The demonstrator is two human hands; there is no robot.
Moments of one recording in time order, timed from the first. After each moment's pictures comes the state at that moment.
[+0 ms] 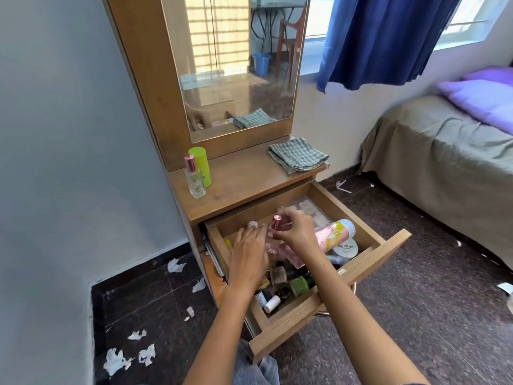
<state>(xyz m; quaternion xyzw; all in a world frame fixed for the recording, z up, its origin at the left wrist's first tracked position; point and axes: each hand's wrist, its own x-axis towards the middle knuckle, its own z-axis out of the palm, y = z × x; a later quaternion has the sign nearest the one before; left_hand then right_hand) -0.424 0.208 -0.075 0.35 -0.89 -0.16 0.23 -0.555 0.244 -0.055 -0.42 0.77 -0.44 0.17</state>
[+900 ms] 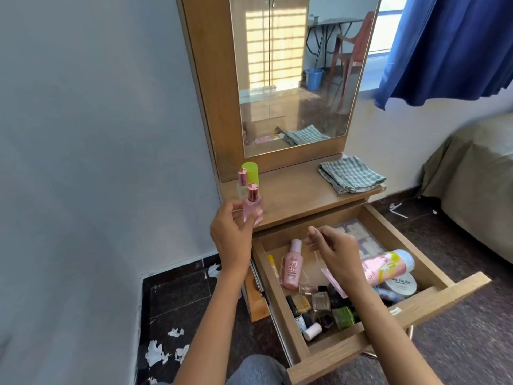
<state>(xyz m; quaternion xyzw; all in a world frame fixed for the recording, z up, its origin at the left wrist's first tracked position) -0.366 0.145 -0.005 0.45 -0.65 -0.23 0.57 -0.545 0.239 -0.055 -0.52 0.68 -0.51 0.09</state>
